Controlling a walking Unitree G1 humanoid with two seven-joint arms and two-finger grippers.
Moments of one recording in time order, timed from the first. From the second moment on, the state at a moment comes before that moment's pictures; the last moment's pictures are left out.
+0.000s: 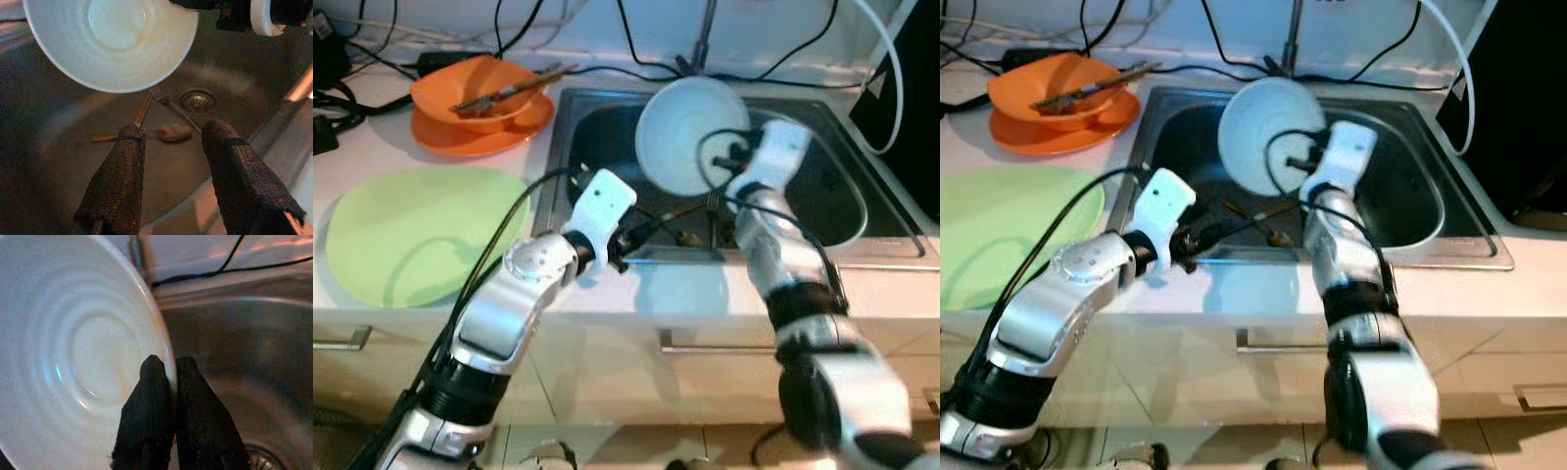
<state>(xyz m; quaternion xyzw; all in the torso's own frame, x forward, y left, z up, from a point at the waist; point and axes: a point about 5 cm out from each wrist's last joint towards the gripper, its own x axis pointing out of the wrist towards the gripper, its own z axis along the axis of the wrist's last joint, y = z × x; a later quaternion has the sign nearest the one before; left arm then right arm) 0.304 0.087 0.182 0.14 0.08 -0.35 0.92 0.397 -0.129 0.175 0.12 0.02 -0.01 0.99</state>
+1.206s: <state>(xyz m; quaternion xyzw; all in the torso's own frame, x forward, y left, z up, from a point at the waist) 0.290 0.092 0.182 0.14 0.13 -0.32 0.93 0.396 -0.111 0.139 0.06 0.10 0.05 0.99</state>
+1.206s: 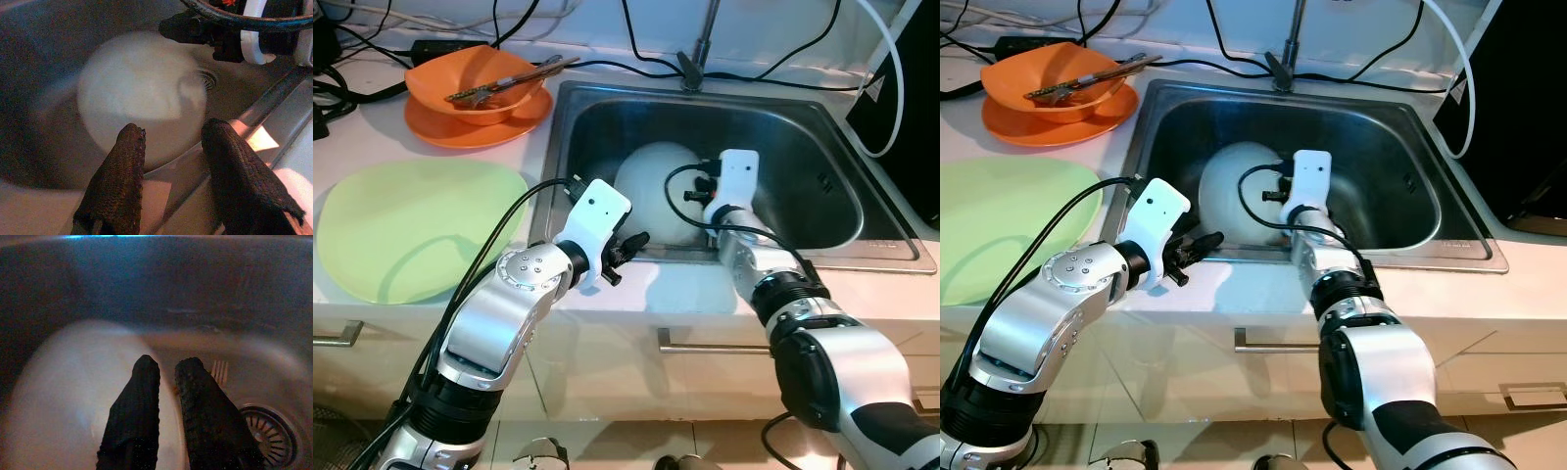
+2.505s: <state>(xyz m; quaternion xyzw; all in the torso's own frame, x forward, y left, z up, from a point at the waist) 0.313 0.127 0.216 0.16 -0.05 -0.14 0.98 0.336 -0.109 0.167 0.14 -0.08 0.06 0.99</state>
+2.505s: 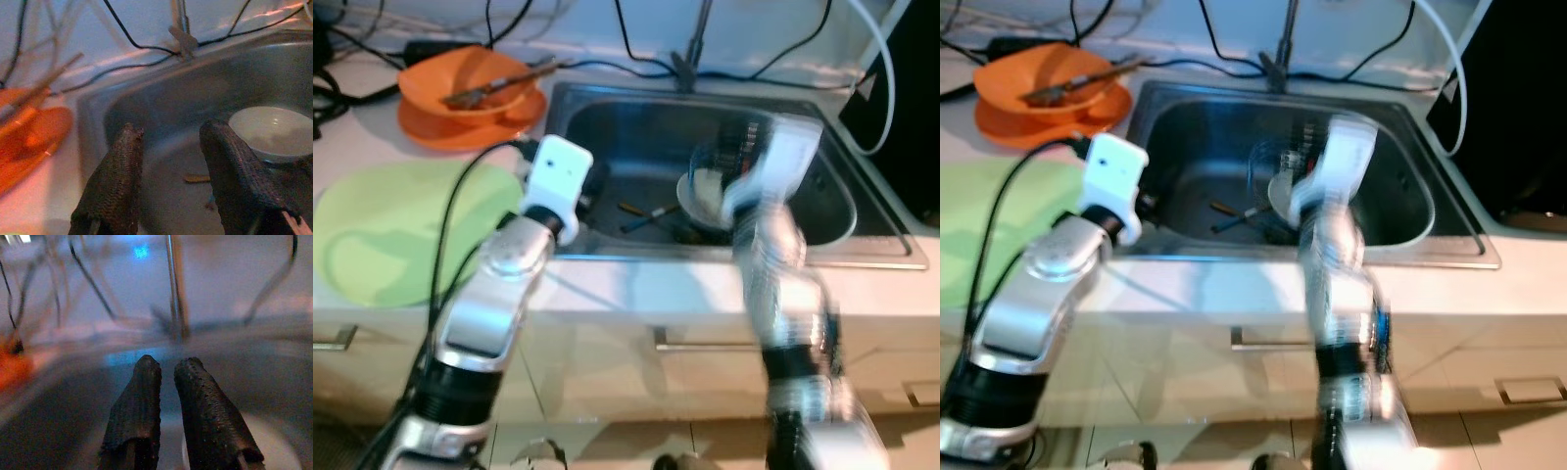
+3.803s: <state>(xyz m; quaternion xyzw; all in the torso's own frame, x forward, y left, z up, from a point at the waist) 0.290 0.260 0.227 0.16 0.19 -0.07 0.97 0.327 -0.092 0.155 0.15 -0.02 0.07 0.99</state>
